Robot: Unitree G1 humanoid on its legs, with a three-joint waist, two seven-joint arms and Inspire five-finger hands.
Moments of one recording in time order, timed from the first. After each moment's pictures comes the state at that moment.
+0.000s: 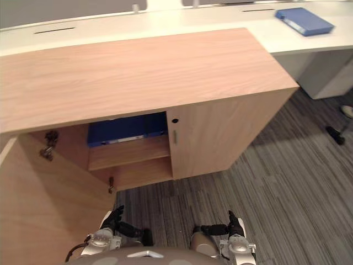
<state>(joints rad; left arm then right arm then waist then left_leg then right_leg) 0.04 0.12 0.02 1.00 0.15 -0.03 0.10 0.11 -0.11 -0.10 0.94 -0.04 -0.02 -0.12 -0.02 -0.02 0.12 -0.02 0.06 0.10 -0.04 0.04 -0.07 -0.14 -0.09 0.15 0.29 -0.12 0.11</state>
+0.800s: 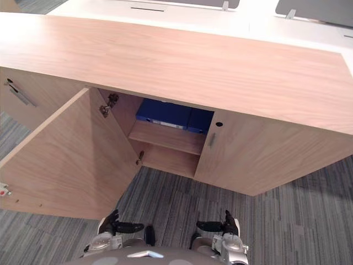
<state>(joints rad) 0.09 0.03 0.22 0.97 0.06 -0.03 0.13 0.10 -0.01 -0.18 0.93 0.00 -0.02 -0.15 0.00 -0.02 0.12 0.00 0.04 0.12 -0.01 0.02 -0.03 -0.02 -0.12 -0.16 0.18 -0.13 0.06</state>
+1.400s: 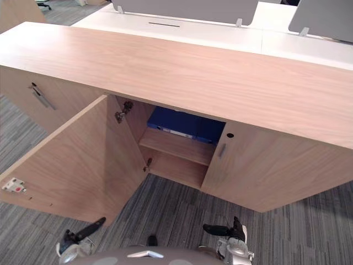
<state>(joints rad) 0.19 0.04 0.53 0.67 -0.38 -0.07 0.30 0.12 -0.01 -0.25 0.93 0.00 -0.02 -0.19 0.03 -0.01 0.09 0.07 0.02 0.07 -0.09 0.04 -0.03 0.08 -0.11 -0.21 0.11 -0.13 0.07</state>
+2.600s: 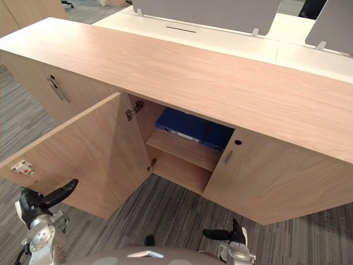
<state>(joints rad) 0.28 0.13 0.48 0.20 -0.30 -0.10 0.29 0.14 -0.04 -0.19 0.93 0.00 -0.02 -0.15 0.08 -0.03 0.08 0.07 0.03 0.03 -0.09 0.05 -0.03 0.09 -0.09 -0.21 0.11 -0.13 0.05</state>
